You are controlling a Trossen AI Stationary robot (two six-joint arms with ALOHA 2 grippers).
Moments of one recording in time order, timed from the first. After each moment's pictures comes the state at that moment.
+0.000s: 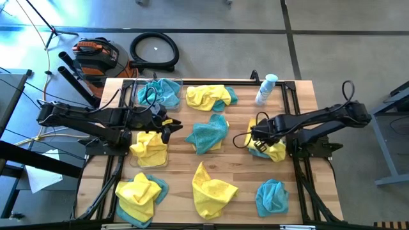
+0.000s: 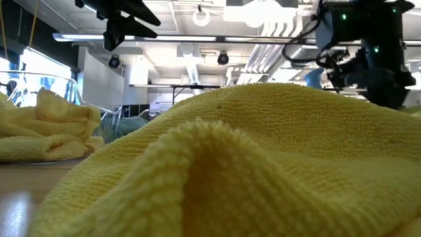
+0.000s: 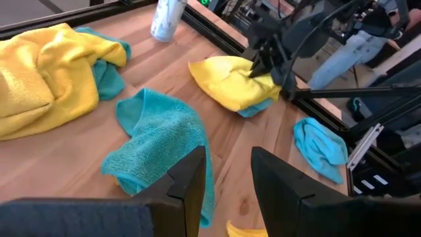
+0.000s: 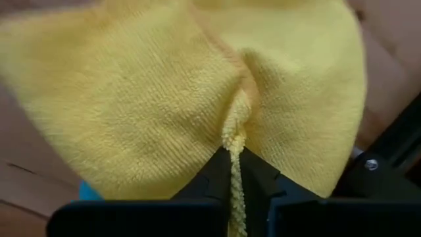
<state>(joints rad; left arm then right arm) -0.07 0.95 0.75 -0.24 -0.25 -0.63 0.05 1.25 0.75 -1.11 0.09 0.98</state>
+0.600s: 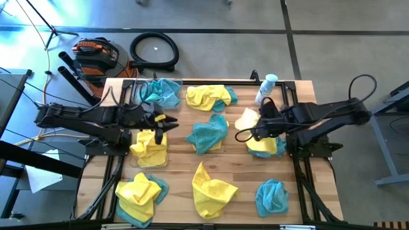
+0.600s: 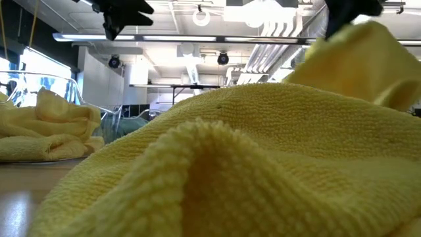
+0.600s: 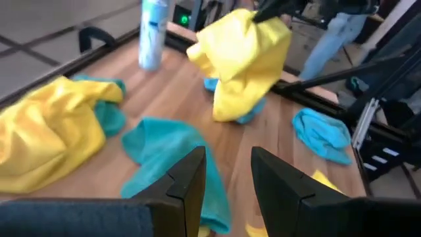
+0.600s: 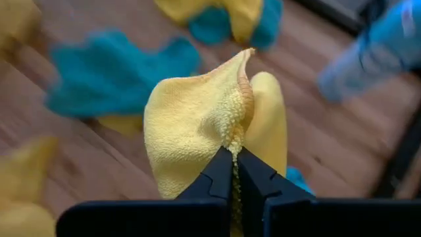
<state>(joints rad) -0.05 0.86 0.75 -0.26 -0.22 -0.39 0.22 1.23 1.33 -1.37 0.50 1.07</state>
